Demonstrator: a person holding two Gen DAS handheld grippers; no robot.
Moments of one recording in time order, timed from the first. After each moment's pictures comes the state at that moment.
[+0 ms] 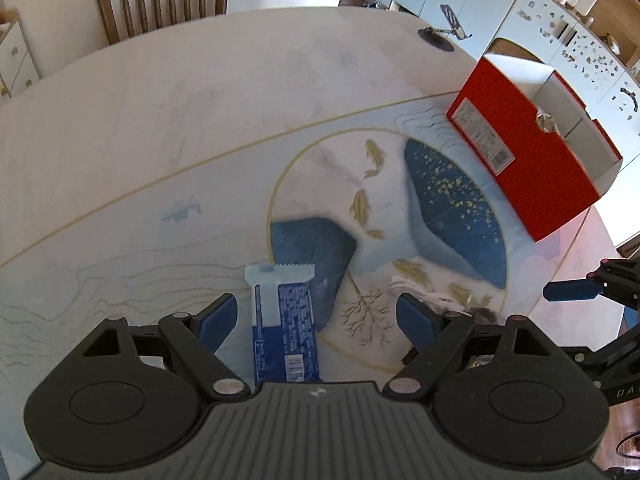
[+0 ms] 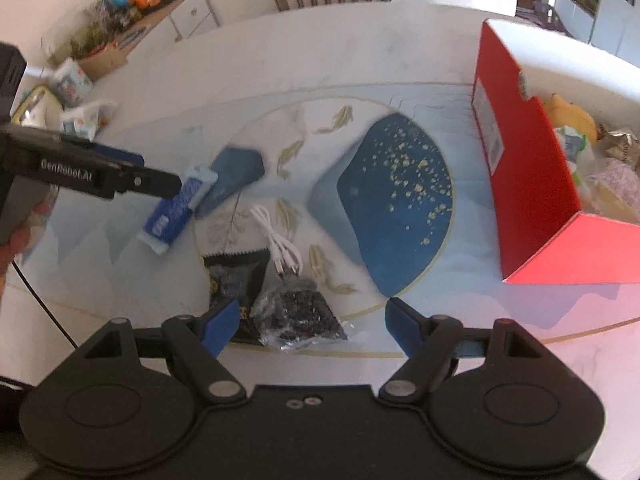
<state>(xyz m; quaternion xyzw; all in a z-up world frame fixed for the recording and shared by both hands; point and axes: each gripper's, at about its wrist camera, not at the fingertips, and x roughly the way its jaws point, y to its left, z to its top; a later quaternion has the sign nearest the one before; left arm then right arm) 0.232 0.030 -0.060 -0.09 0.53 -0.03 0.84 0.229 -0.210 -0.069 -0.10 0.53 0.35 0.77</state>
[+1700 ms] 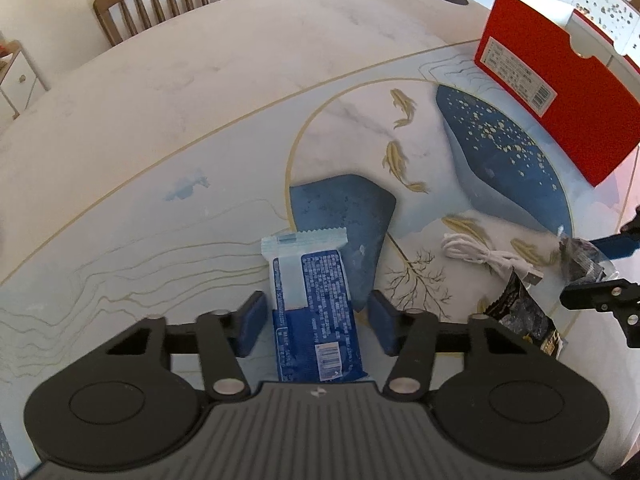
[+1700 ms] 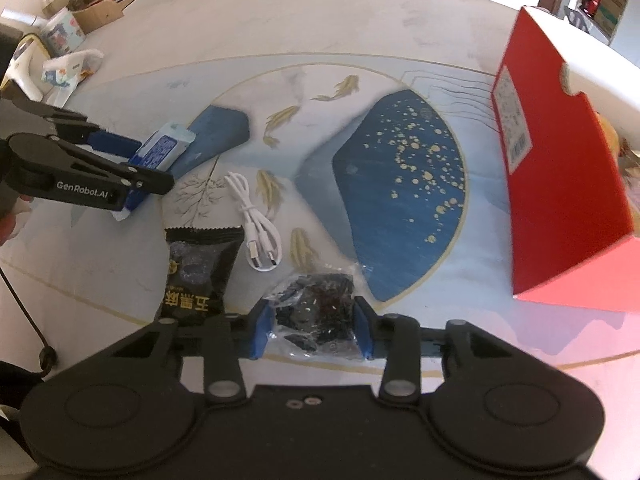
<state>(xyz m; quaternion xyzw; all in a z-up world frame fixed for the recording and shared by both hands) 0.229 0.014 -0.108 0.00 0.54 0.01 0.84 0.237 -0.191 -0.100 -0.16 0.53 0.34 0.76</state>
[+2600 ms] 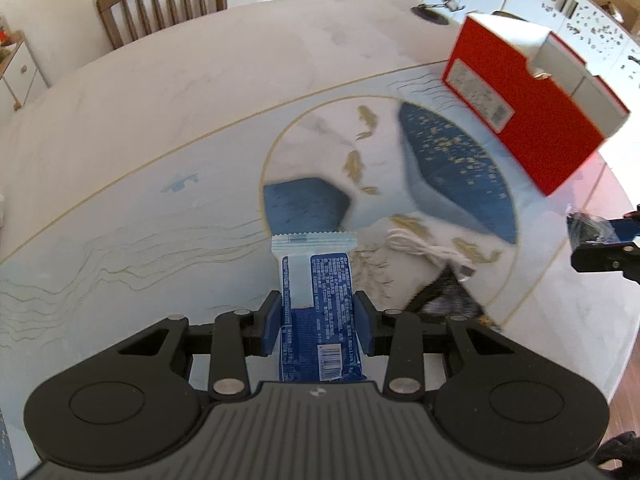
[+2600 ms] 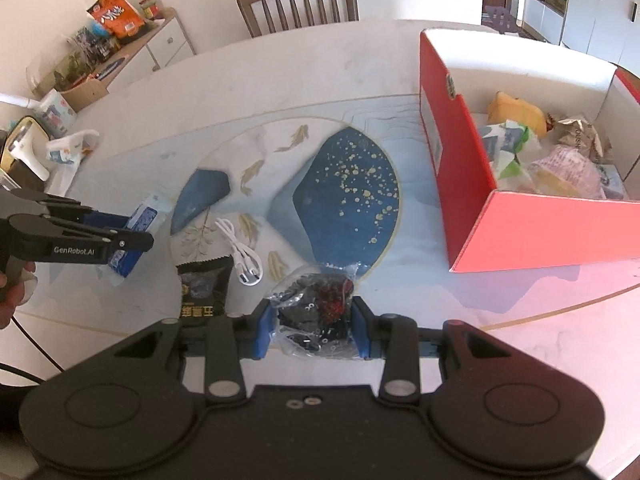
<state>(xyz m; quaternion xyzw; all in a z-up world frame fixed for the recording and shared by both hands) 0.201 -0.001 -0.069 -0.04 0.53 -0.01 0.85 0.229 -0.248 -0.053 -0.07 0.51 0.32 0.80</state>
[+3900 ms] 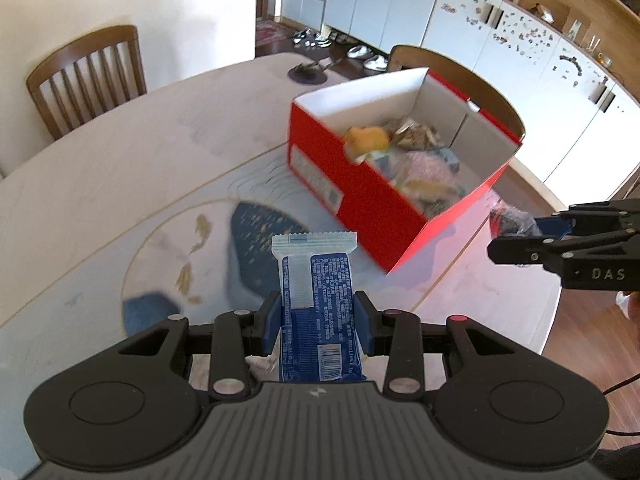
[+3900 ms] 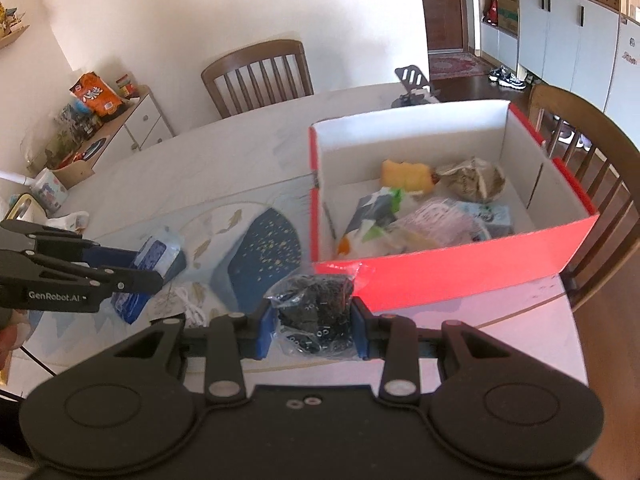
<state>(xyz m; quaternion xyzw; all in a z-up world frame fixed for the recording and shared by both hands) 0.241 -0.140 0.025 -0.02 0.48 -0.09 0.87 0.258 -0.357 0.010 -0.01 0.45 0.30 0.84</state>
